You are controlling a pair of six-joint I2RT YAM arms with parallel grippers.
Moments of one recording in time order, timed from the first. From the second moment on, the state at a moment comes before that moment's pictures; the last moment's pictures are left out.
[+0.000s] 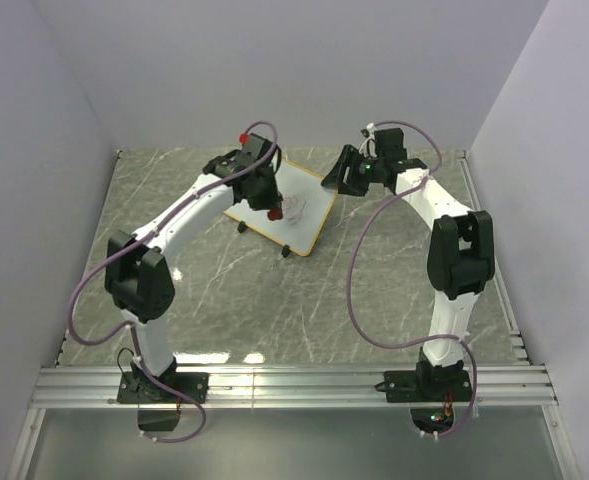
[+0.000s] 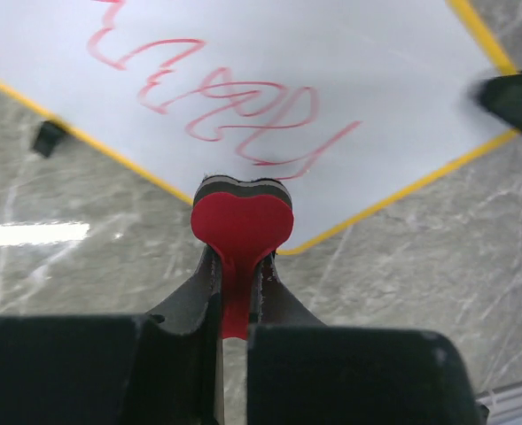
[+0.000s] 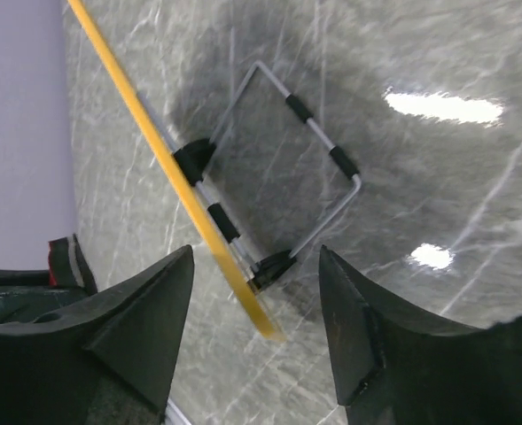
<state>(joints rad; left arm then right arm) -0.53 1.83 1.70 -0.78 -0.08 -0.68 0.20 1.97 1.62 -0.37 -0.55 0.54</state>
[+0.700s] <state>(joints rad) -0.64 2.16 1.99 -0.78 -0.06 -0.70 0.24 1.97 1.55 -0.33 -0.61 0.49</state>
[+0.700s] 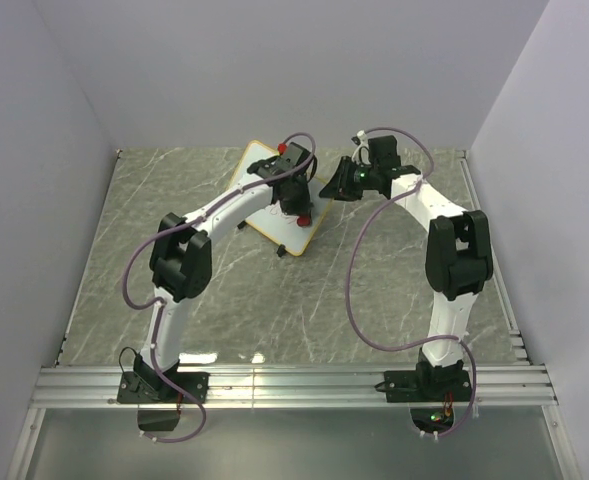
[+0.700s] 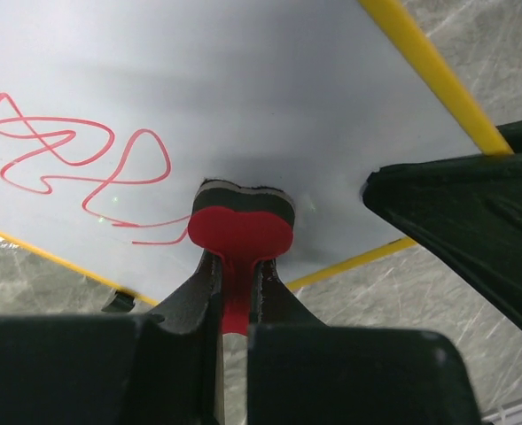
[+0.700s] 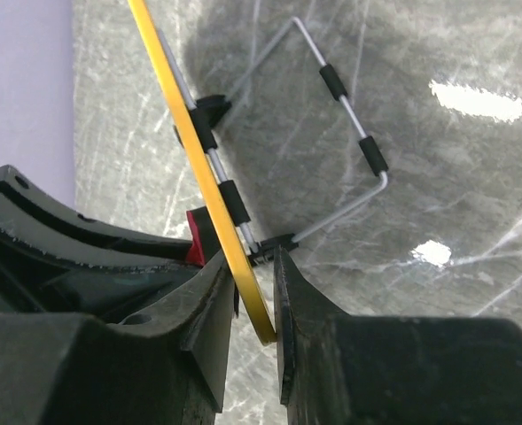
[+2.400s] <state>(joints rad) -0.41 1.90 1.23 -0.04 0.09 -0.74 0.26 1.90 1.48 -0.33 -0.61 0.53</state>
